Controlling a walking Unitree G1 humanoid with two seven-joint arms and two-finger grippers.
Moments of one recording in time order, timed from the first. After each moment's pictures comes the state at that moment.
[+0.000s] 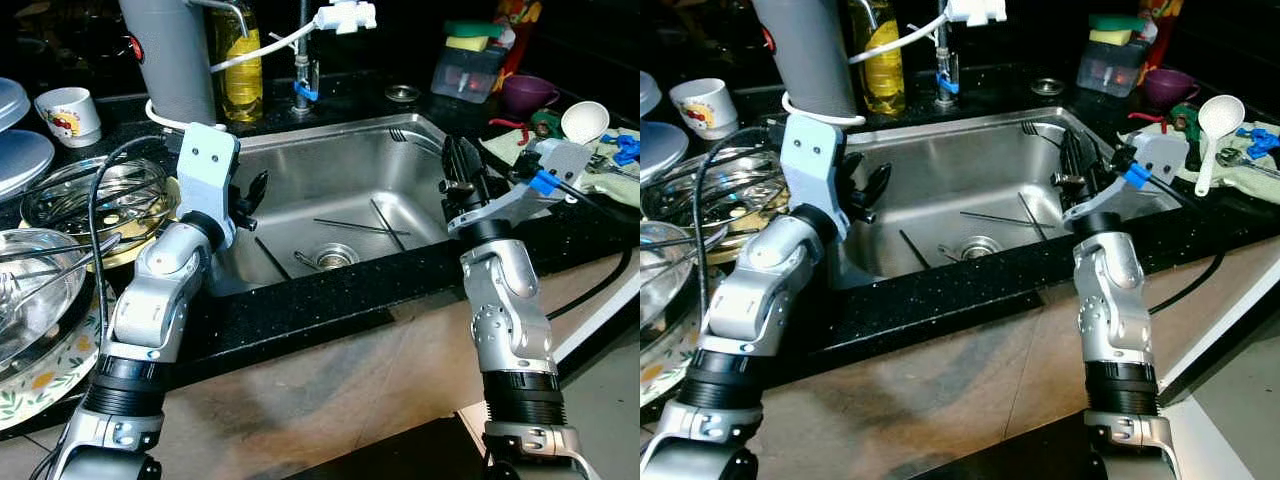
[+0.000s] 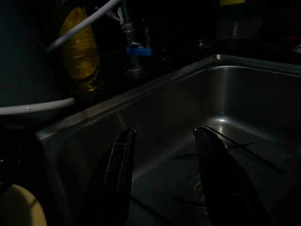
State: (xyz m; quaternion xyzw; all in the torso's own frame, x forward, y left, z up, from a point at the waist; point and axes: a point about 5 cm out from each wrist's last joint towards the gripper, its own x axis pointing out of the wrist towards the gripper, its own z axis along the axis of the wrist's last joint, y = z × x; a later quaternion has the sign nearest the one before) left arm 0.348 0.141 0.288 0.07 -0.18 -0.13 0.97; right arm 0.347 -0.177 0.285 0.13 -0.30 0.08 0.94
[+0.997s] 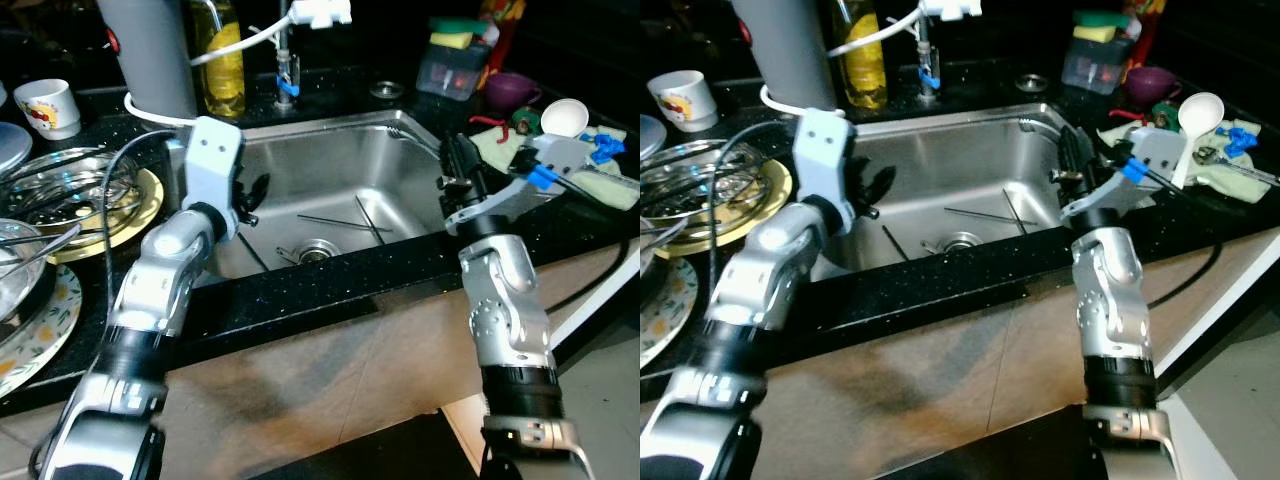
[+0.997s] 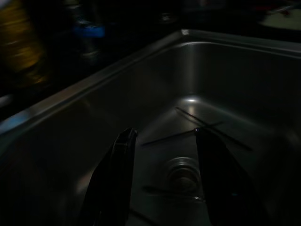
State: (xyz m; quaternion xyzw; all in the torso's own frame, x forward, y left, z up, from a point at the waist) left arm 0.380 0.124 0.293 0.11 -0.12 -0.19 0.97; right arm 0.353 -0.168 0.296 0.11 -0.30 0.10 0.94
